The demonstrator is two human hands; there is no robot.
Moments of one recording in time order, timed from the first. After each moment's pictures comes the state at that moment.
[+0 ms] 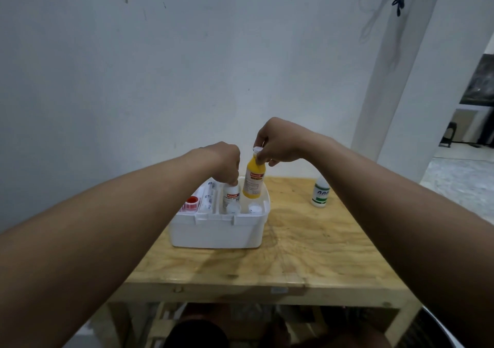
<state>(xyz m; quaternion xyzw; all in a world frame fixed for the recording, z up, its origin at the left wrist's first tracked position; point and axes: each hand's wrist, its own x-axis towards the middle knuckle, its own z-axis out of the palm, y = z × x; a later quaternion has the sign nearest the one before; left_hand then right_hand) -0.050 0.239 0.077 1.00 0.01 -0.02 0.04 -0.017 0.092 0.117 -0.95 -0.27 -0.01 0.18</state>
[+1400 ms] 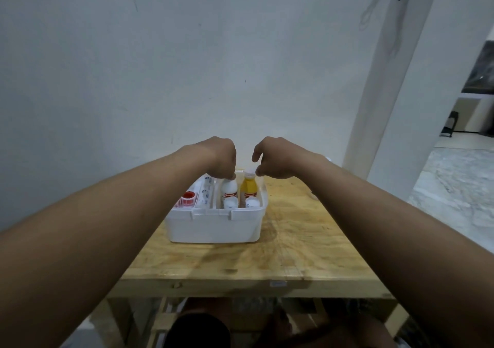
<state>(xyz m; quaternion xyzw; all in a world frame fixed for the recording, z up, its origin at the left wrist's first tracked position) -0.054 0.239 0.075 1.00 0.02 0.00 0.04 -0.016 0.086 0.070 -0.96 -0.27 -0.03 0.12</state>
